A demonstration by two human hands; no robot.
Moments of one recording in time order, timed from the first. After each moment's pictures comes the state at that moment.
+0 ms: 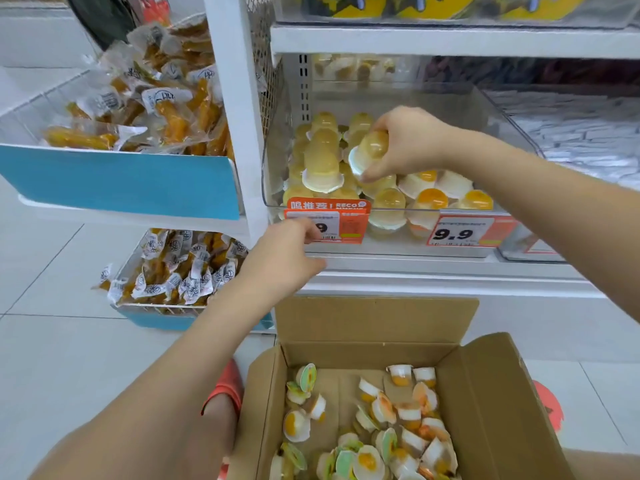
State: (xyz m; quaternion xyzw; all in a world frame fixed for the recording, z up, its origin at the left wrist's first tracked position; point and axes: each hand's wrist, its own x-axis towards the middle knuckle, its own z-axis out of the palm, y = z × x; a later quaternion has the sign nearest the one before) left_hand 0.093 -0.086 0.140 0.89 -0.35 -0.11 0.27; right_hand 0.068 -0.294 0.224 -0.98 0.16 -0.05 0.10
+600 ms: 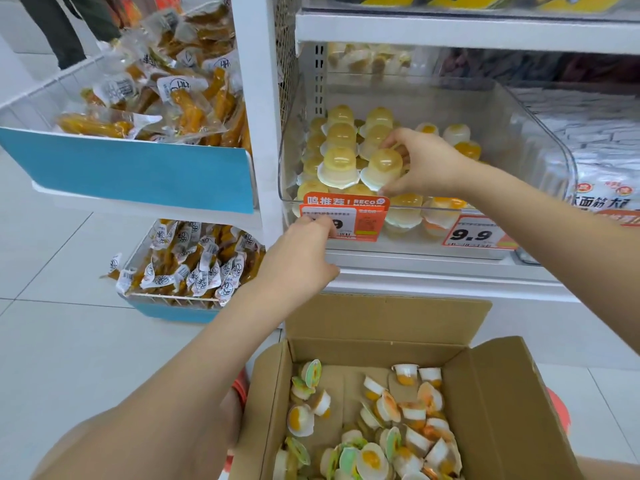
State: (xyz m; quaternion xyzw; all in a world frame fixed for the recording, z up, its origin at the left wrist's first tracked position) left_hand 0.093 -0.086 0.130 0.90 -0.38 -0.09 0.21; right_hand 0.068 -0.307 0.182 -0.97 0.15 -0.06 0.19
